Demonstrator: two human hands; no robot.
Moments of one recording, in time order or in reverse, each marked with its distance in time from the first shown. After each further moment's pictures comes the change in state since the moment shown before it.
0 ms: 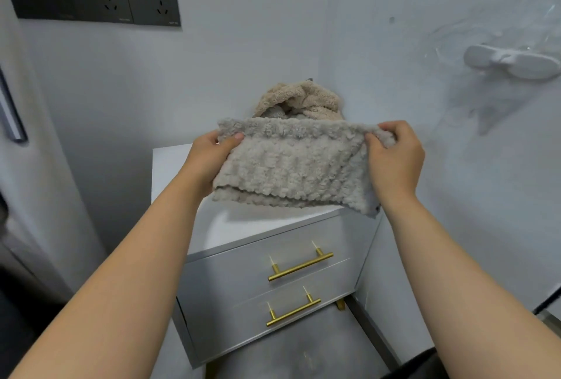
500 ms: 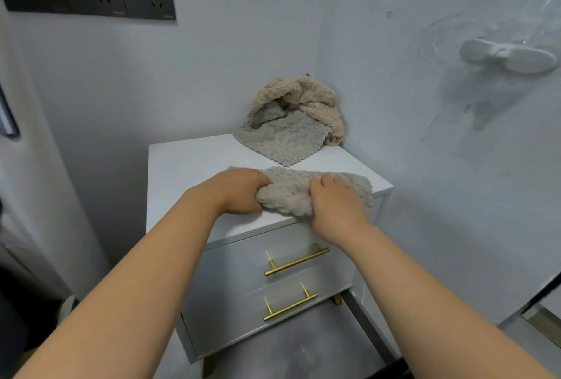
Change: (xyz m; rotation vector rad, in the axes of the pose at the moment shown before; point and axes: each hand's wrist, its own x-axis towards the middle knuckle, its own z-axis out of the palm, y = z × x) left_hand -0.008 -0.031 0.021 1.416 -0.577 0.399; right_hand -0.072 0.006 0.025 -0.933 -0.811 -0.396
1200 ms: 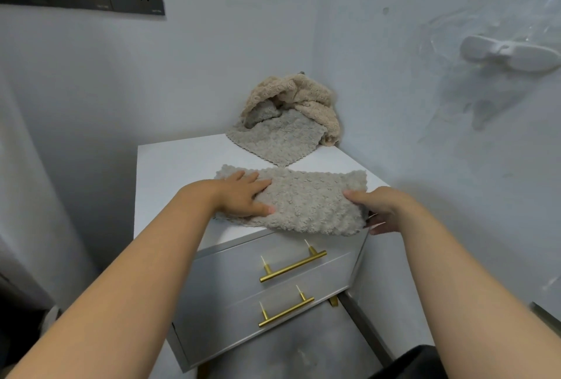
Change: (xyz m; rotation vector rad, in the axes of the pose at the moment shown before) left_hand 0.016 -0.008 0.006 -0.033 -0.379 -0.132; right_hand 0.015 0.088 -0.005 0.995 -0.429 0.732
